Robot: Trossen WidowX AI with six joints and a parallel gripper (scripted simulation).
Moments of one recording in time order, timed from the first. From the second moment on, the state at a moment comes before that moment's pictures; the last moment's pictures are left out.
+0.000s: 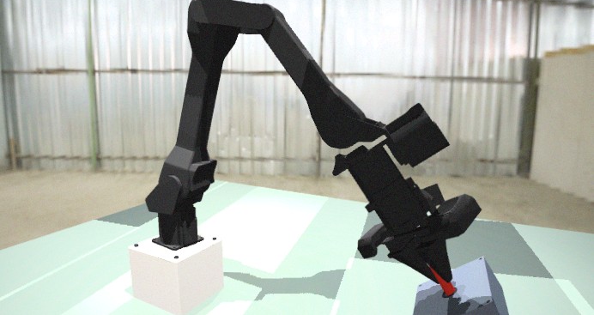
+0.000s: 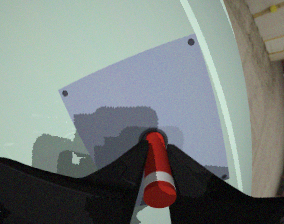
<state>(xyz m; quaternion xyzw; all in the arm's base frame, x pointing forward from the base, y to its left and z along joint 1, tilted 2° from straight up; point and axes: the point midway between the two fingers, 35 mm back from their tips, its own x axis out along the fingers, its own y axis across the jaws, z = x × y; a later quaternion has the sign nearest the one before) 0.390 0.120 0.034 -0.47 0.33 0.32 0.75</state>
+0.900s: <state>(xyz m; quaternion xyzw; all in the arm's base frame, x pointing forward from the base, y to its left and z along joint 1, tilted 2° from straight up) 0.387 0.119 0.037 -0.47 0.33 0.32 0.75</state>
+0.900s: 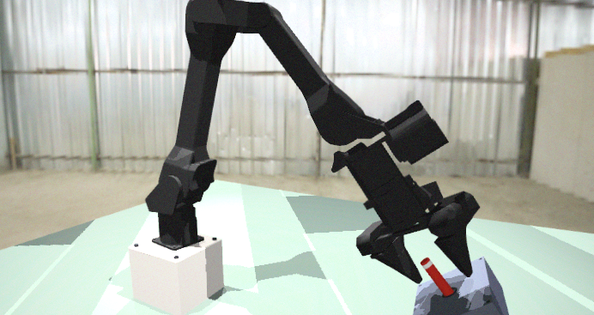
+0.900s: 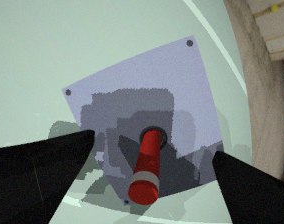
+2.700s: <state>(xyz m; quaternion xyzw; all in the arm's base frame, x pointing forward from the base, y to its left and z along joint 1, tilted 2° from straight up) 0.349 0.110 0.098 -0.47 0.34 0.32 0.75</state>
